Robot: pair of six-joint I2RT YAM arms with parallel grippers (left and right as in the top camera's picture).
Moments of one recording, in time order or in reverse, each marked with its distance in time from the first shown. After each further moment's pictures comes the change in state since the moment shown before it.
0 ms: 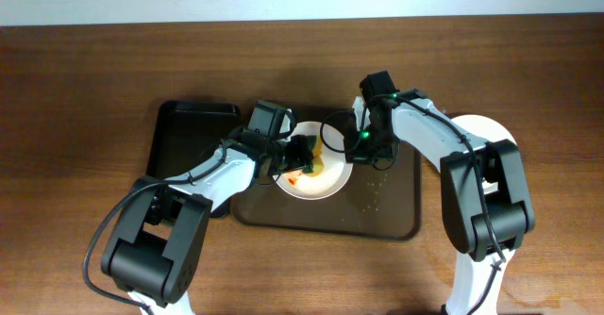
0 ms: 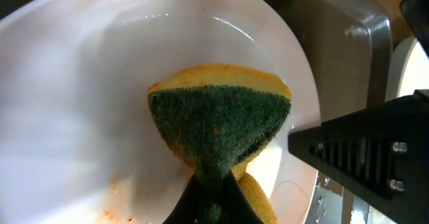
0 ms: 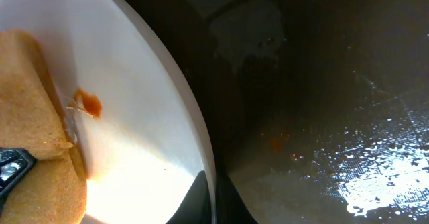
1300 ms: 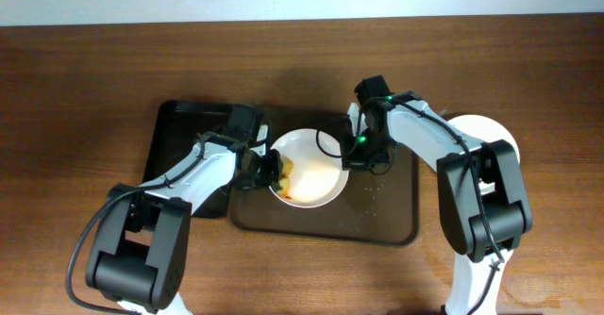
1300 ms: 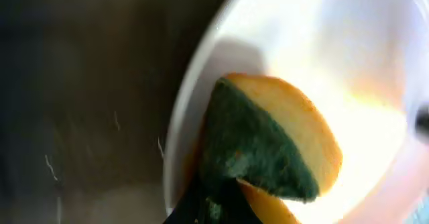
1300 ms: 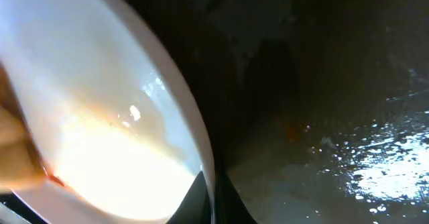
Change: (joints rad) left arm 0.099 -0.050 0.021 -0.416 -0.109 0.172; right arm 0.016 0.000 -0.007 -0.039 -0.023 0.000
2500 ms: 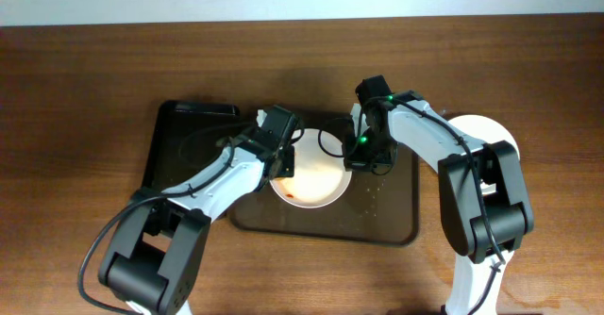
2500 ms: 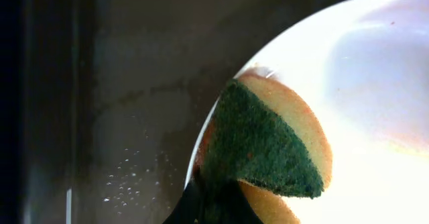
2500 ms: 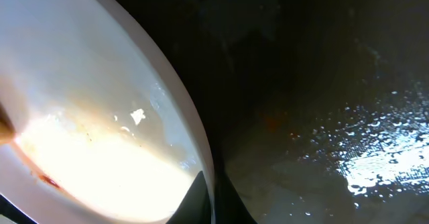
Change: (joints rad) left arm -0.164 -0.001 0.051 0.071 -0.465 0.022; right arm -0.001 -0.008 0.000 -0.022 0.033 0.021
